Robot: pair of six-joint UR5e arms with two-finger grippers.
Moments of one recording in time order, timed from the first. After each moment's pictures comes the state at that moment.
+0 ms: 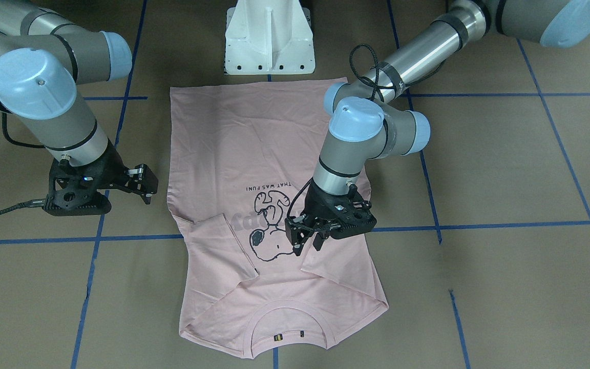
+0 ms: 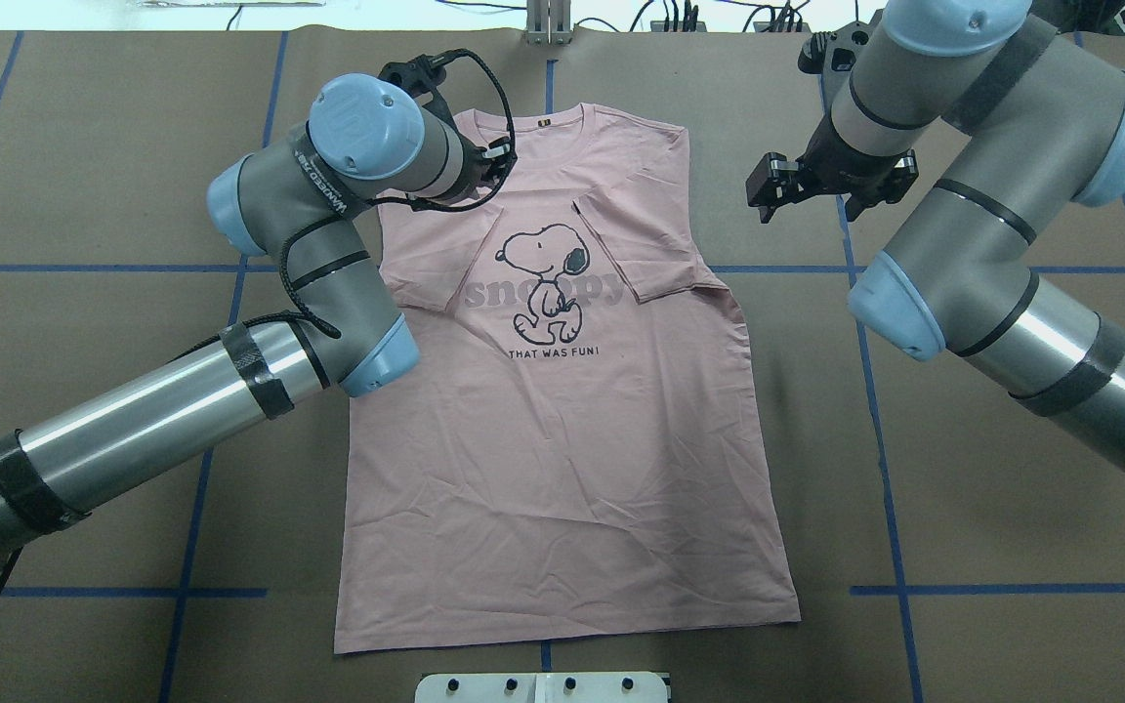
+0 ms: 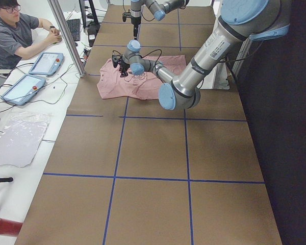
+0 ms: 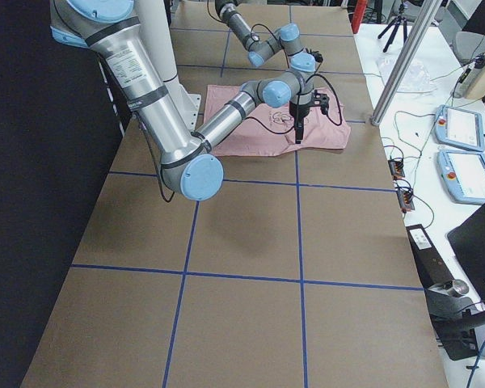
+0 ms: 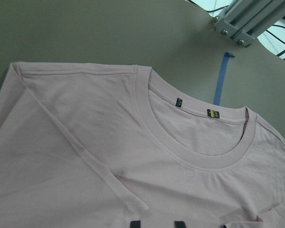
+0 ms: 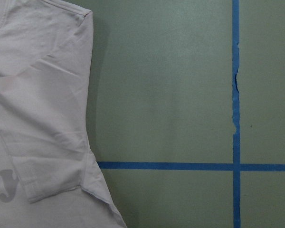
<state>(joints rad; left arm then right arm) -0.68 -2.42 -1.19 -2.22 -1.72 -1.55 0.89 -1.02 1.70 -1.65 2.06 0.87</state>
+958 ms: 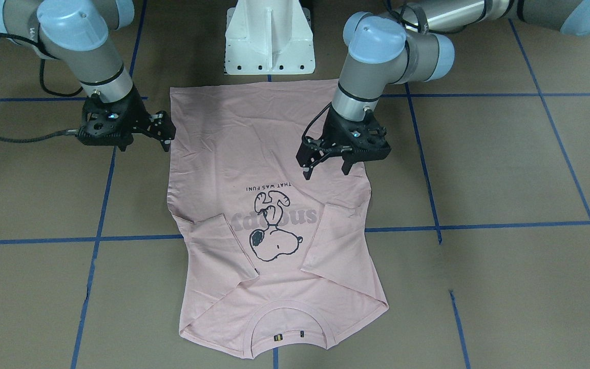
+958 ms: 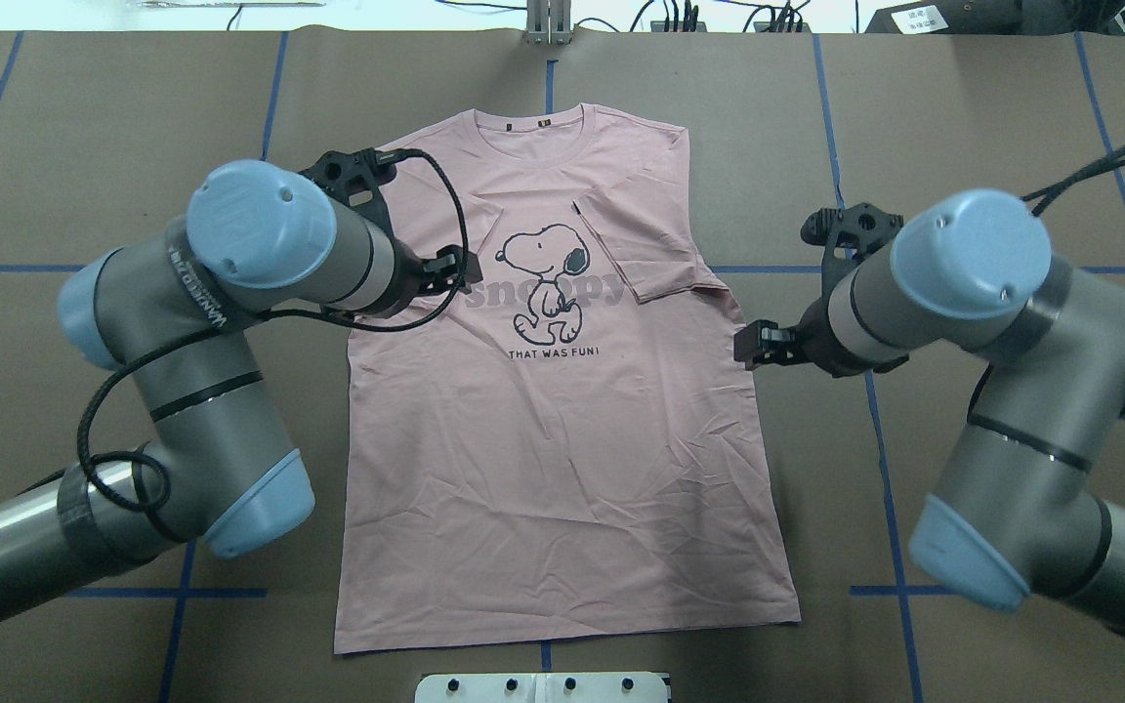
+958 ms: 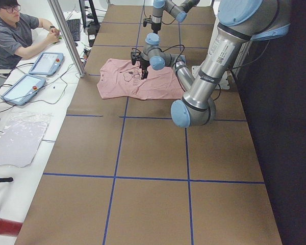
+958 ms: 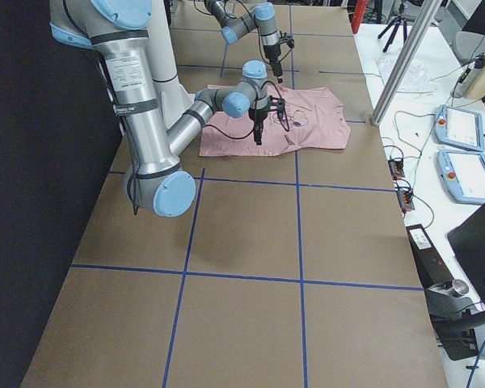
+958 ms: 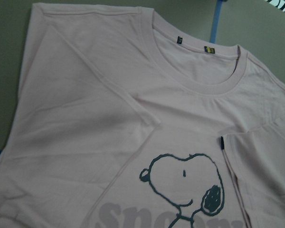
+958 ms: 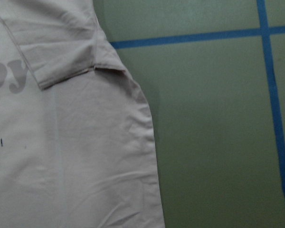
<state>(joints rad) -0.58 -2.13 -1.80 -1.77 -1.76 -1.44 0.58 -1.32 2.01 -1.48 1.87 1.26</state>
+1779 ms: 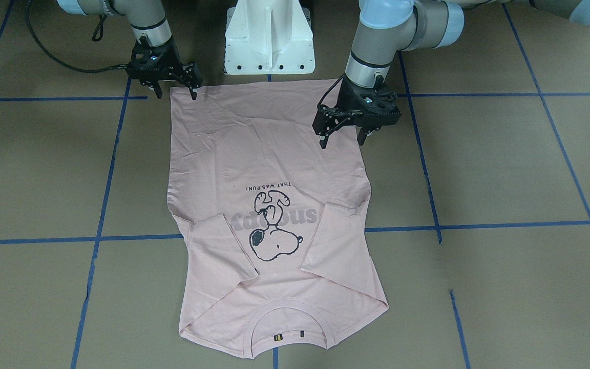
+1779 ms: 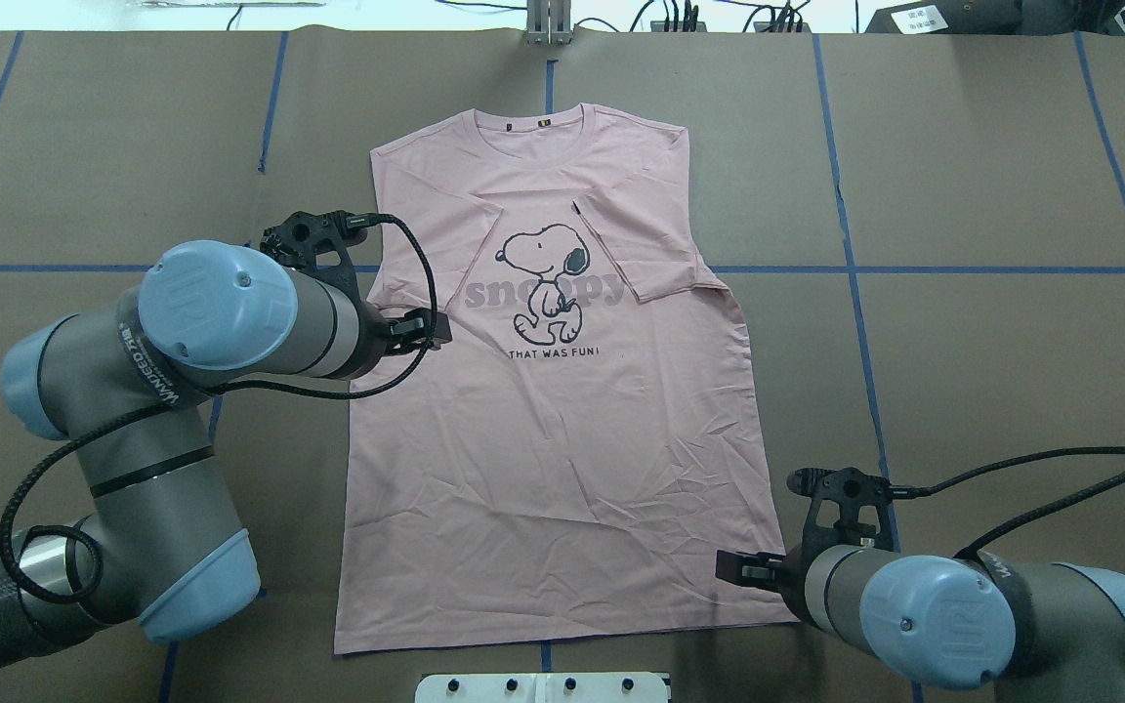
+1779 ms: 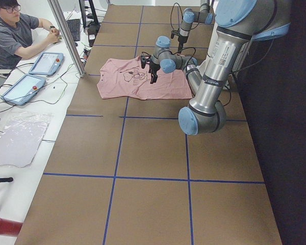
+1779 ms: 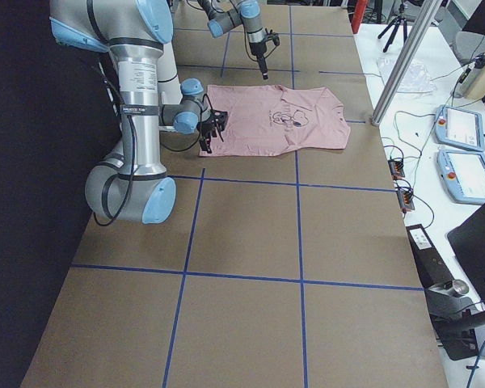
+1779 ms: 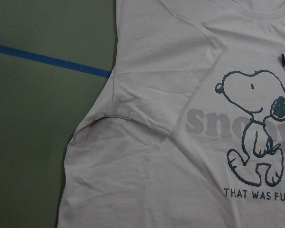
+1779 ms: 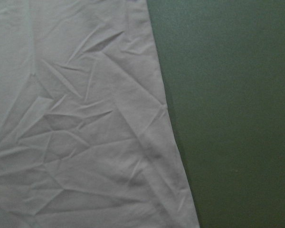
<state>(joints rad) -0.53 -2.04 -1.90 -1.73 -1.72 -1.44 0.13 -1.53 2.12 -1.35 1.49 1.62</state>
